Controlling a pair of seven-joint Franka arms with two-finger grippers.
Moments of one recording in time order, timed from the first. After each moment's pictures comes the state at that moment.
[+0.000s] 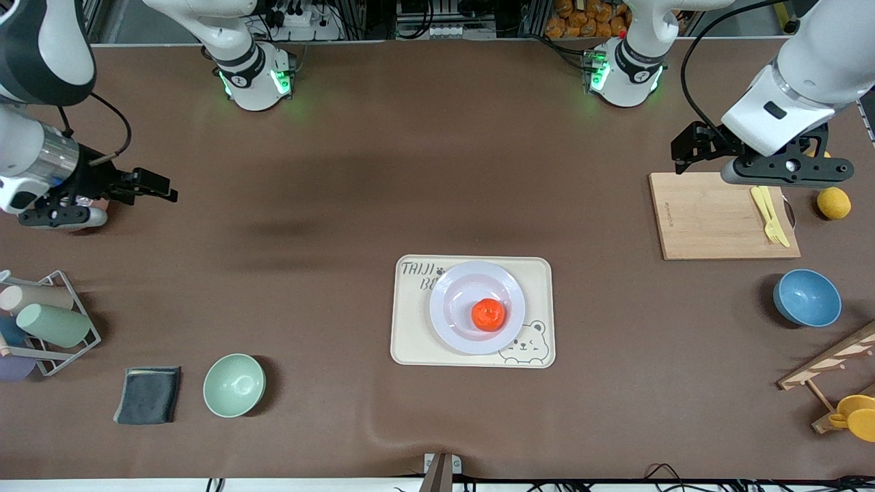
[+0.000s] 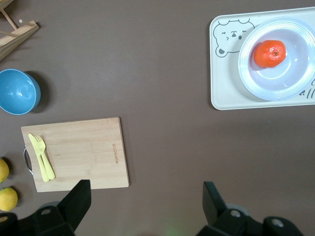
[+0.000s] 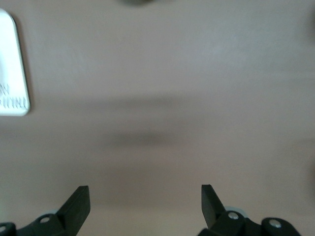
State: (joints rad) left arm -0.08 0.00 -0.17 -1.56 0.04 1.52 -0.14; right arm -0.10 -0.06 0.03 -1.92 0.17 1.77 -0.06
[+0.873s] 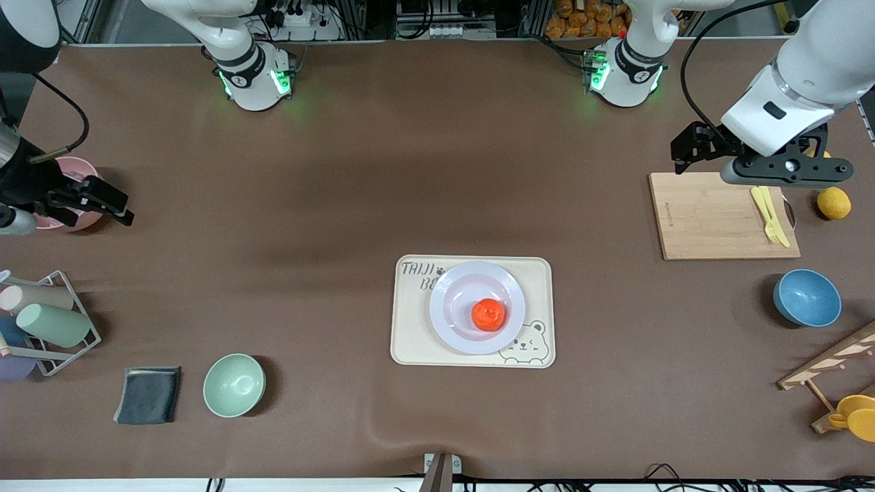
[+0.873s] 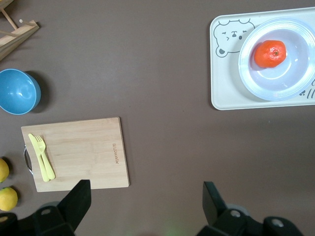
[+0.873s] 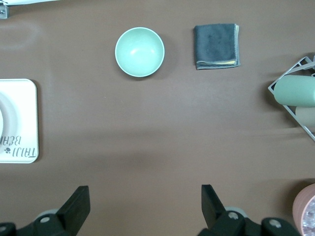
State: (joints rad) left arm -0.08 0.00 -0.17 -1.56 0.04 1.52 -0.14; right arm -0.04 0.04 0.05 -1.62 0.06 1.73 0.04
